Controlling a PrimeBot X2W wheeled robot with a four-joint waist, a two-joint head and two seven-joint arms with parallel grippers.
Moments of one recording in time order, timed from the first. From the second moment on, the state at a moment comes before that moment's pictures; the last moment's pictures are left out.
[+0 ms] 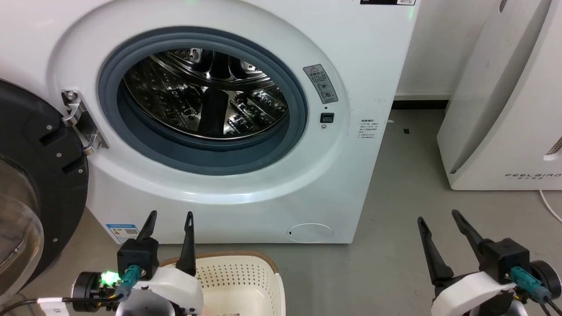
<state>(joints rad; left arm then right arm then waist) -0.02 0.05 -0.02 0.04 0.00 0.01 -0.02 0.01 -0.05 -0.01 0.00 0.02 0.13 -0.02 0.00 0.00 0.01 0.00</state>
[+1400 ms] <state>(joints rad) -0.28 0.18 -0.18 0.54 0.06 -0.03 0.06 -0.10 -0.05 -0.03 0.01 0.12 0.13 -0.11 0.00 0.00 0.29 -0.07</state>
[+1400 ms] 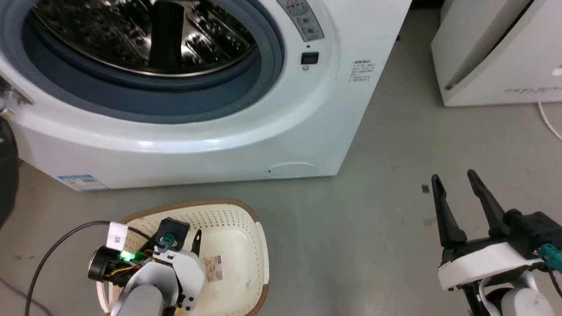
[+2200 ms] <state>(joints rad) -0.47 0.35 -0.38 0.78 0.08 -0.08 0.23 -0.21 -0.05 -0.04 -0.01 0.20 0.13 -0.15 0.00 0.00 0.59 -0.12</state>
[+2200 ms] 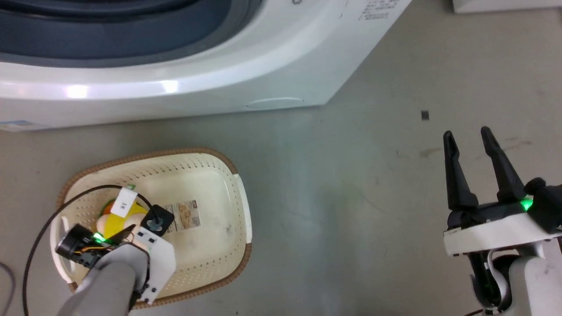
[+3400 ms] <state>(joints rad) -0.76 0.47 -0.60 1.13 0.02 -0.08 0.22 -0.34 -0.05 -0.07 -0.01 0.27 0.13 -0.23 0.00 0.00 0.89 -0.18</state>
